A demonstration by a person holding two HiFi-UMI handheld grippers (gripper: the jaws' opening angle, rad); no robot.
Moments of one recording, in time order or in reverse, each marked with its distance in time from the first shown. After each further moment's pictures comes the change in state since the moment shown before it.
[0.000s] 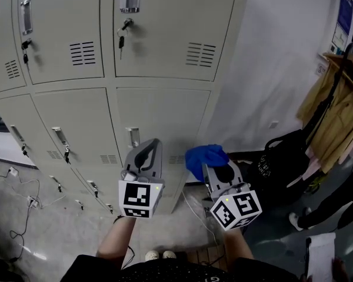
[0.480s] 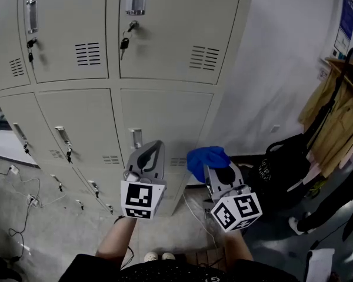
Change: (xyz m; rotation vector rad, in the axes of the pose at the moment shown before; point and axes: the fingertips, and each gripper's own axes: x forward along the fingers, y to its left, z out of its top) left arm -0.001 -0.002 0.001 0.004 0.003 -0.006; right arm 0.001 0.002 0.003 -0.005 -0.010 0.008
